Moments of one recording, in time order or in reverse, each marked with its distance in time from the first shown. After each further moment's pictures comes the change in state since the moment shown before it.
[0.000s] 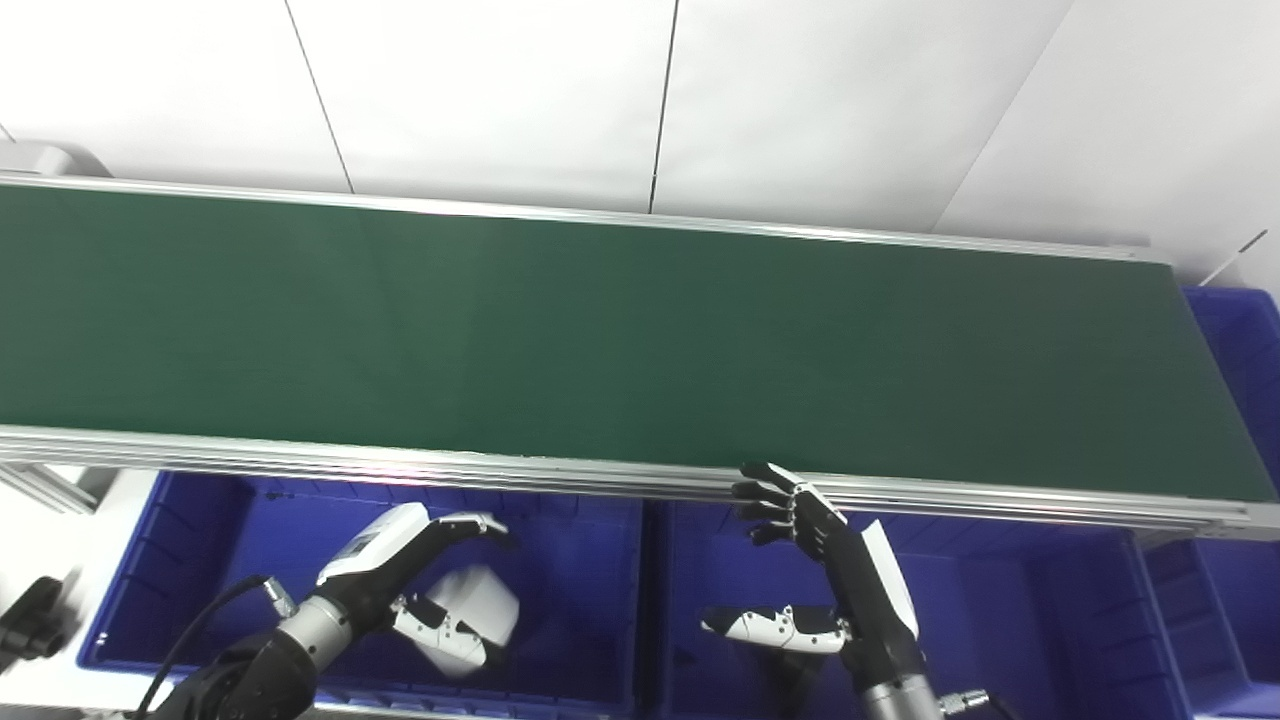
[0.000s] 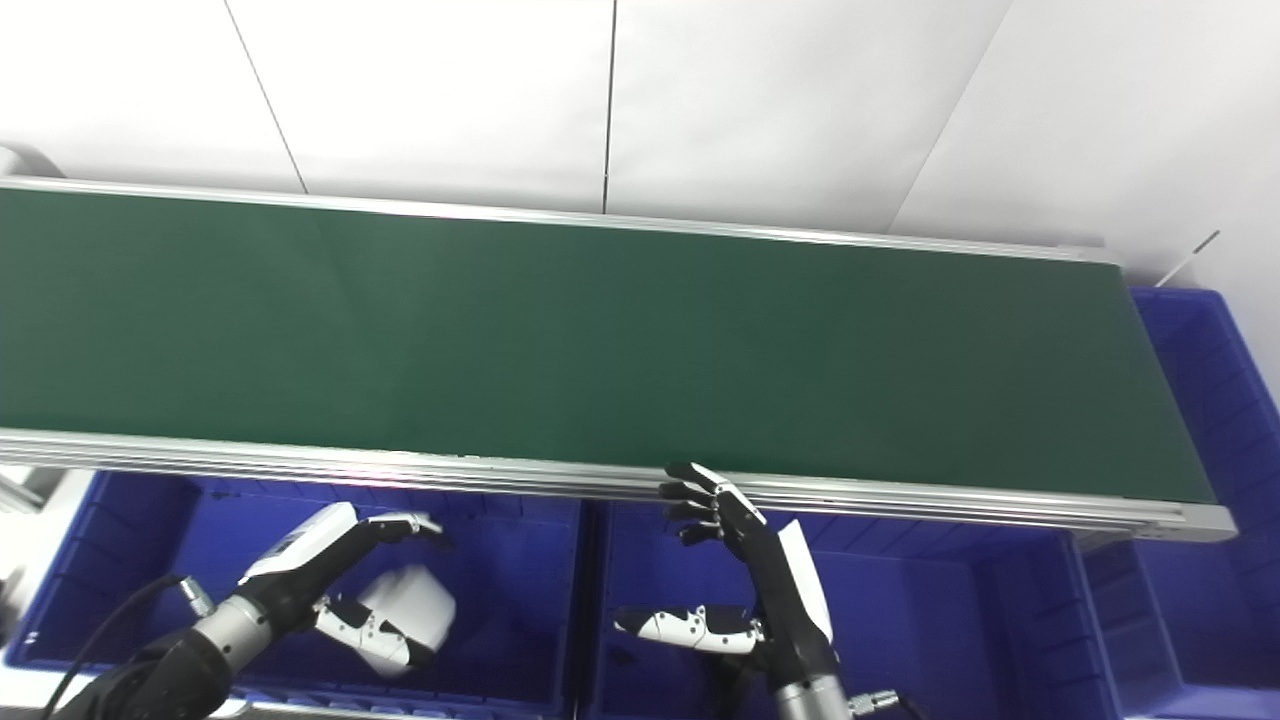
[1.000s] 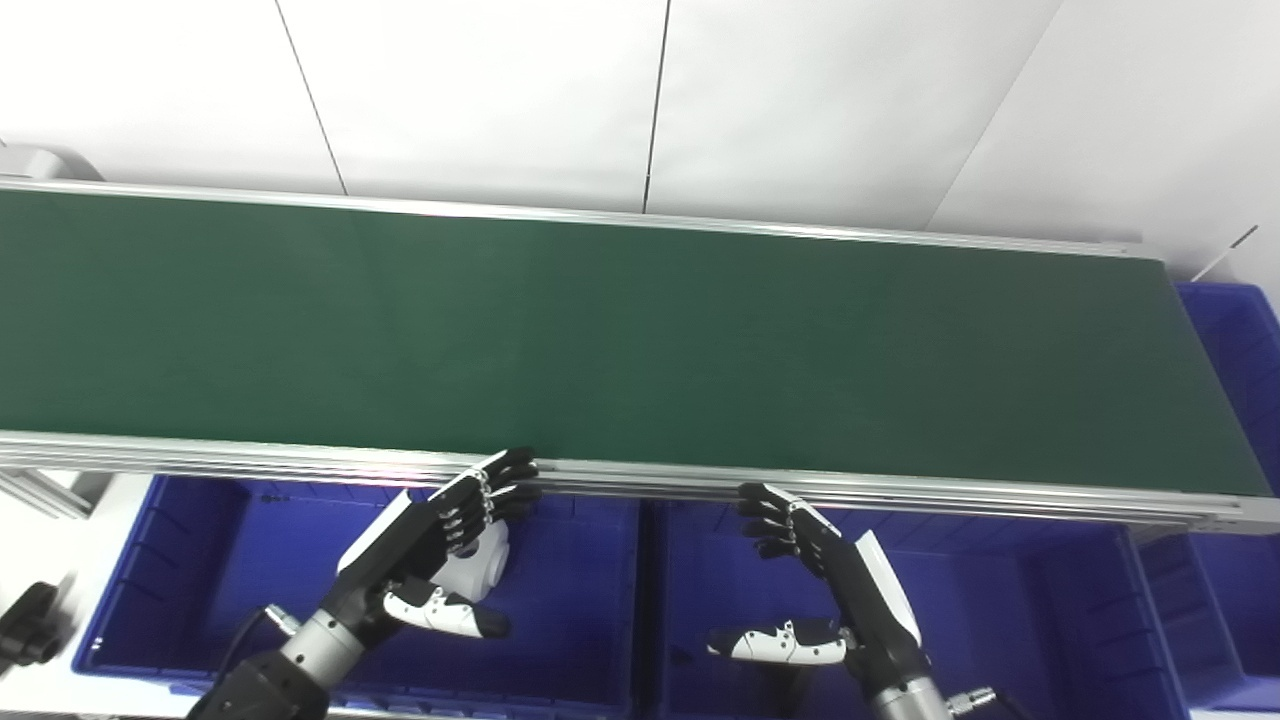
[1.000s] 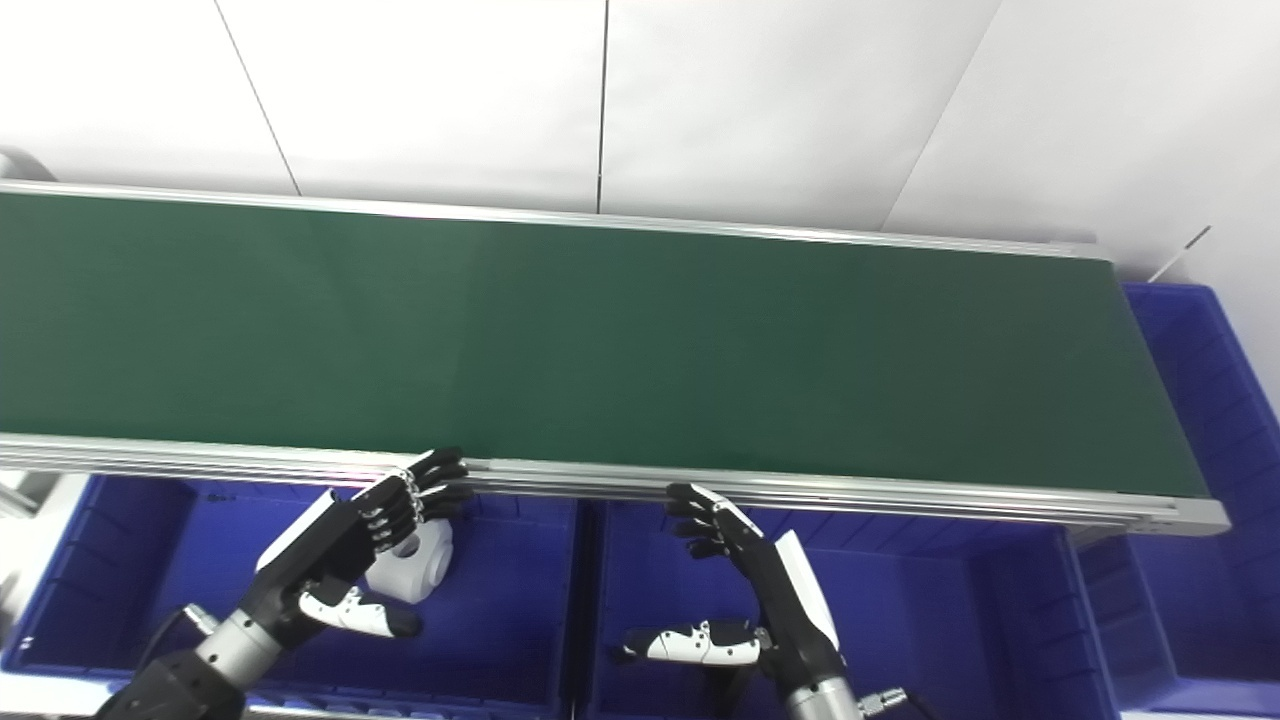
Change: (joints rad) left arm 0.021 -0.136 0.091 0.143 -0.656 -0.234 -0.207; right arm 0.000 -0.053 -0.001 0.002 -0.020 0.088 0.046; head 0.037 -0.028
